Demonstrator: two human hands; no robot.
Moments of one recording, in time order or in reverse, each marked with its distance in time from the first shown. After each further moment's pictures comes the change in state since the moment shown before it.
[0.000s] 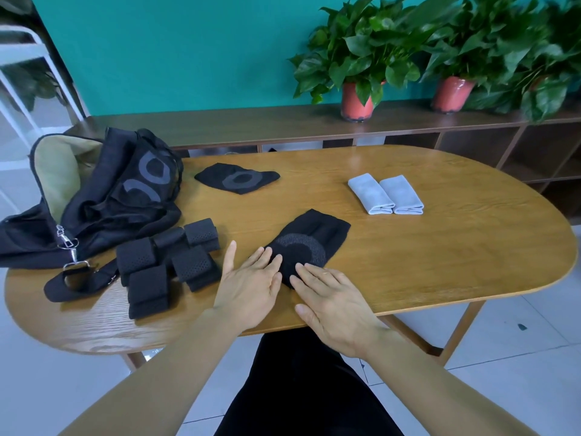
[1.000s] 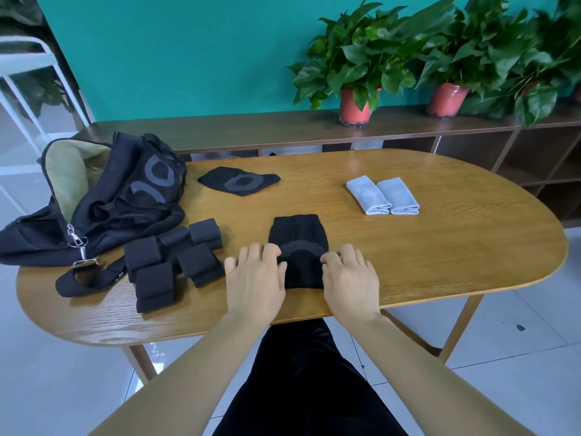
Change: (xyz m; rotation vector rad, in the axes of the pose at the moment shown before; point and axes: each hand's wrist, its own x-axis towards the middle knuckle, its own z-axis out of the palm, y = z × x) left_hand -0.011 0.028 -0.014 -0.174 0.349 -0.232; right_hand 0.015 0.006 -0.002 -0.031 0.416 0.450
